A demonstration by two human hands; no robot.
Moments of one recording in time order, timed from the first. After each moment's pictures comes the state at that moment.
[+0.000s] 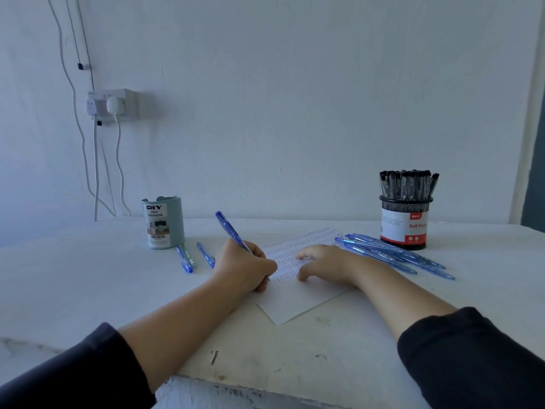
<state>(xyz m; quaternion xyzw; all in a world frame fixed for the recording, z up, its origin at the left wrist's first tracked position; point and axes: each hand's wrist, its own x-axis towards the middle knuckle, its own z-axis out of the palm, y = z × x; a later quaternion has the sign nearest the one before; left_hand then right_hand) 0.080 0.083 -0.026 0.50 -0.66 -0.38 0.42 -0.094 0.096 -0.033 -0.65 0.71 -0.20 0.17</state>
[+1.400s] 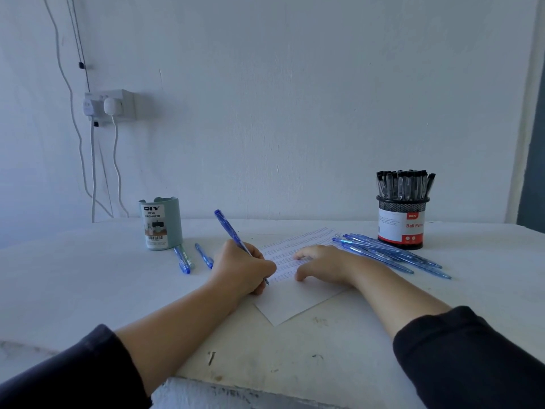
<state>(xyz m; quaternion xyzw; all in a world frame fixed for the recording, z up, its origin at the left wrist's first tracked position) 0.080 0.086 -0.027 0.50 -0.67 -0.37 0.41 -0.093 0.098 -0.033 -0.66 0.70 -0.20 0.17</state>
